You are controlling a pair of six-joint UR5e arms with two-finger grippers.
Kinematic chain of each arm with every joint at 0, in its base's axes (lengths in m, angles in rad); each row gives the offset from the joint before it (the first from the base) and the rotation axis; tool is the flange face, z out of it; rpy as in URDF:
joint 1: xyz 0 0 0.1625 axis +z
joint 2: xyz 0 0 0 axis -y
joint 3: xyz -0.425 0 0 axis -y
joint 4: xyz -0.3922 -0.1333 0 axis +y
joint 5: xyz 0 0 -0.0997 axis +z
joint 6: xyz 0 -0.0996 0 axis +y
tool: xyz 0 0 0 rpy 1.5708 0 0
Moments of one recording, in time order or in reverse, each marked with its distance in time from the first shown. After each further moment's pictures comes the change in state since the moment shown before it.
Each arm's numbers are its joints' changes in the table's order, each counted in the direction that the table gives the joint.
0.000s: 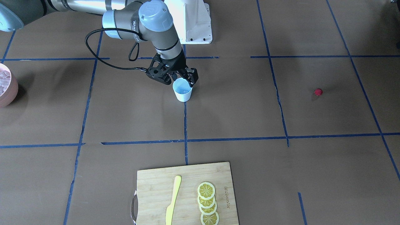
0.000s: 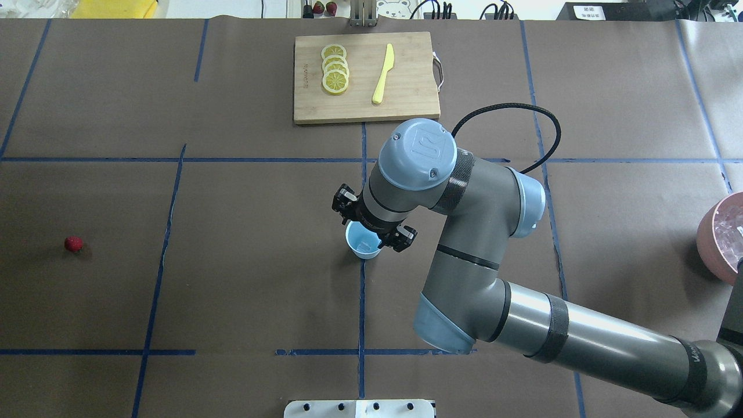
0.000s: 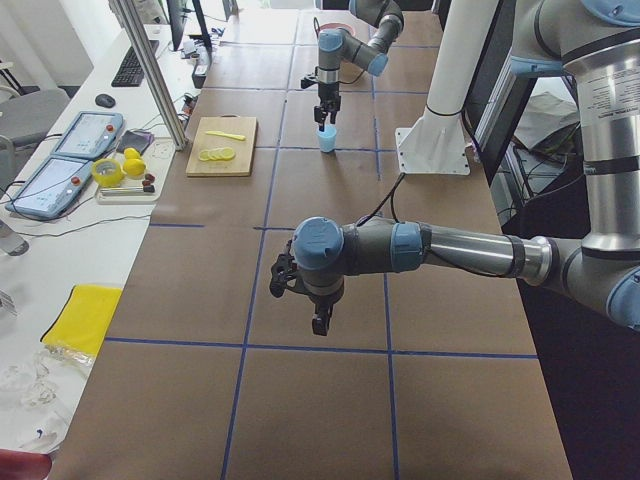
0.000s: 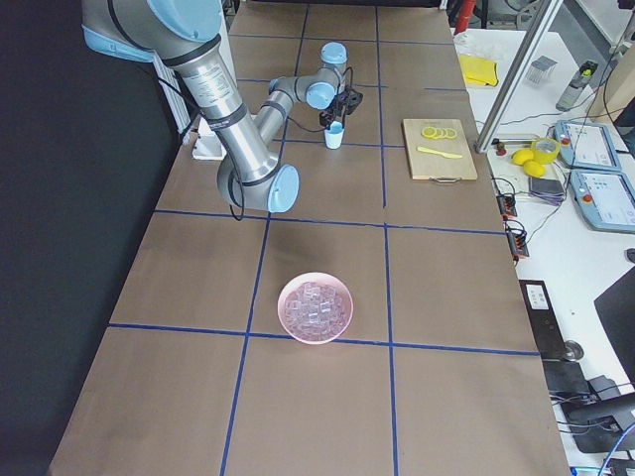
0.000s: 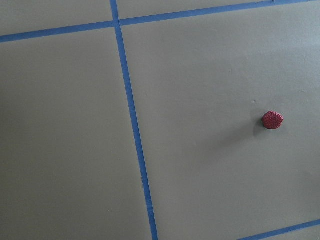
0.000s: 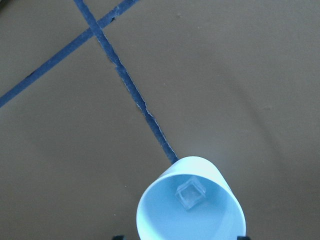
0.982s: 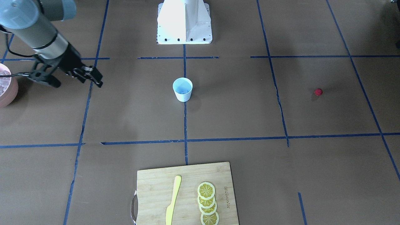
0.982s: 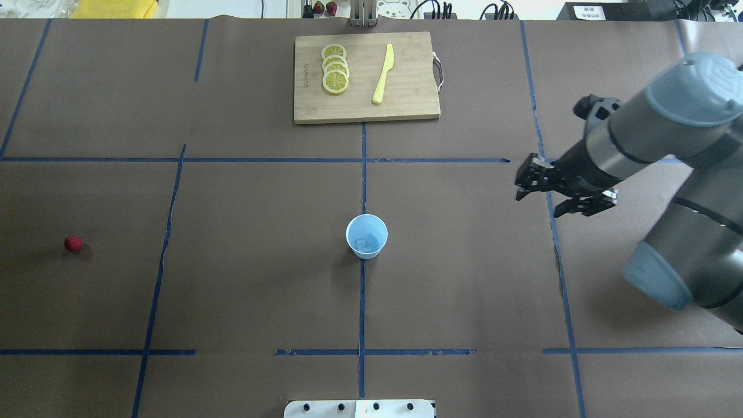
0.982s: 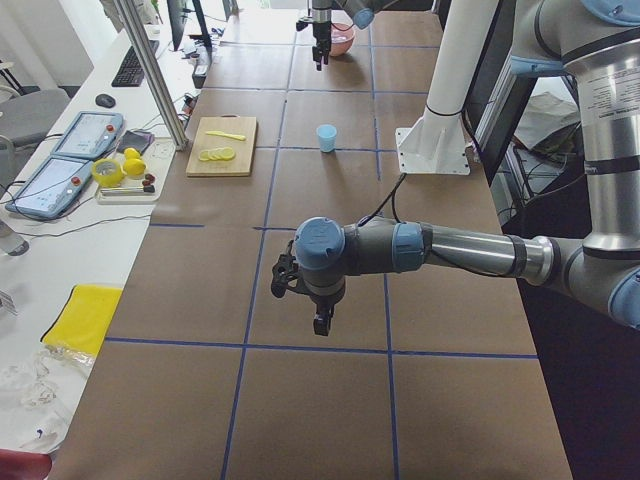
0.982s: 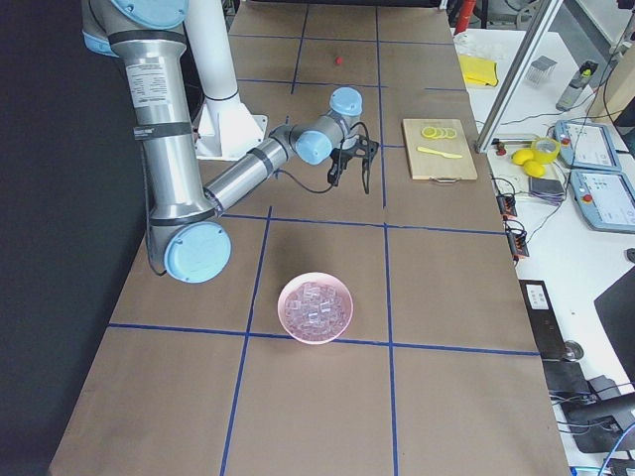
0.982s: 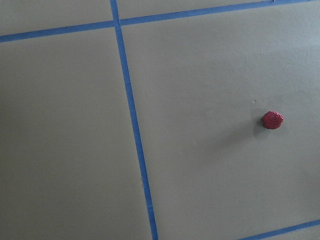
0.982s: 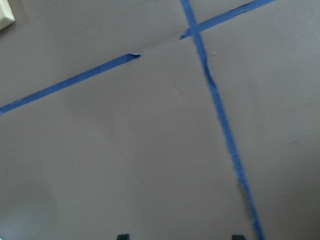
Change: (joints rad) left arm 0.002 0.012 -0.005 0.004 0.006 0.006; right arm 0.396 -0.630 0.356 -0.003 -0.281 0.630
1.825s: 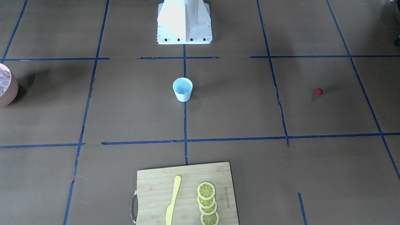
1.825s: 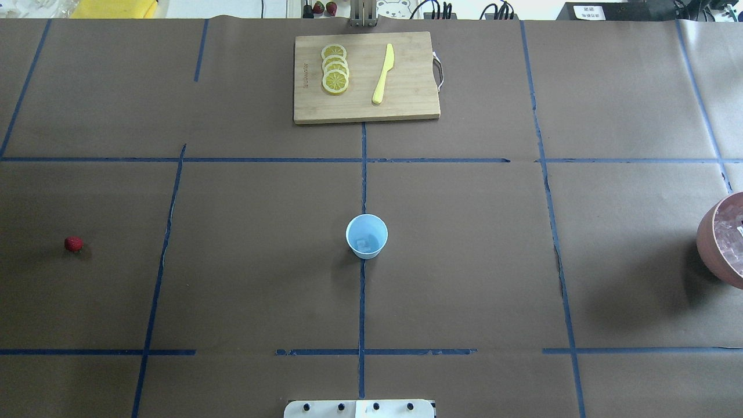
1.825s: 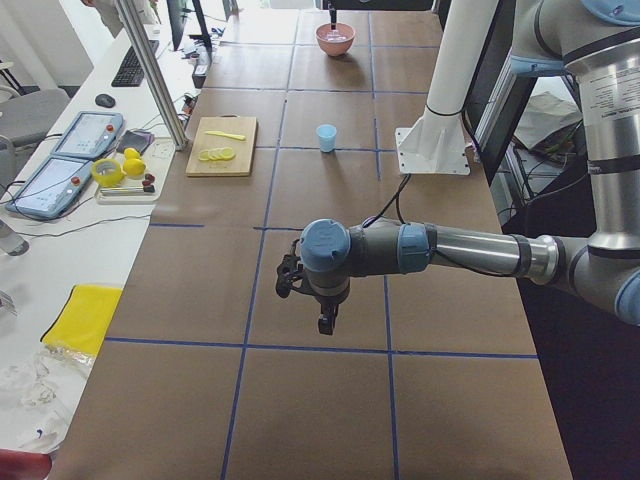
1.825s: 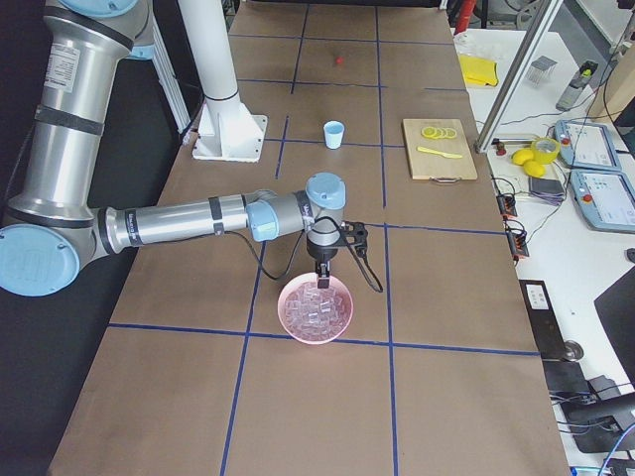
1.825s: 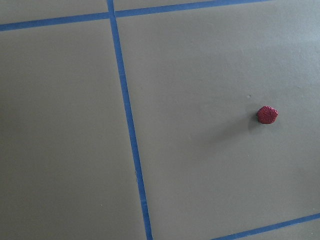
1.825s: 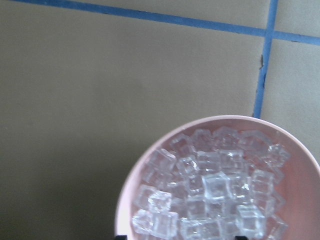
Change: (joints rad) left arm 0.000 0.016 -0.007 0.005 0.016 0.000; right arm 0.363 -0.366 -0.080 -0.003 -0.007 0.981
